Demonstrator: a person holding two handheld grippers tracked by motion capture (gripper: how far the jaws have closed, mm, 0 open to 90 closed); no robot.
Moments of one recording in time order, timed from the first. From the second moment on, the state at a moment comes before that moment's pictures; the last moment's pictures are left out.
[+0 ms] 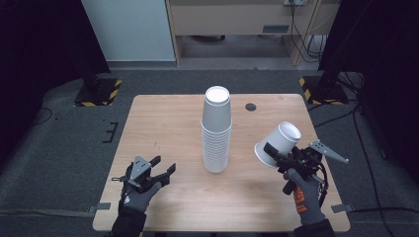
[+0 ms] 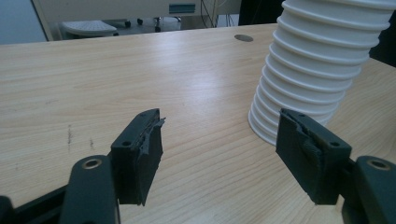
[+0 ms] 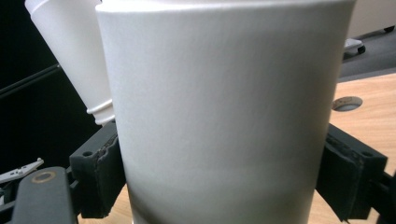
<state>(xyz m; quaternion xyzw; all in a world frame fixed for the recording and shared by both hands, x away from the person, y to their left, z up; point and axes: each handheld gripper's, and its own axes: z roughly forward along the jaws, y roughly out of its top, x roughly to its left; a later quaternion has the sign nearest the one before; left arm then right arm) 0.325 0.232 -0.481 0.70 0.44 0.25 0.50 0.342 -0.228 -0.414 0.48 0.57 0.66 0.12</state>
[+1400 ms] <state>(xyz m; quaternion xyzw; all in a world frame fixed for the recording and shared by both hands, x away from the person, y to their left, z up) 0.312 0.177 -0.463 0.73 0.36 0.23 0.54 0.337 -0.222 -0.447 0.52 0.51 0.68 0.03</state>
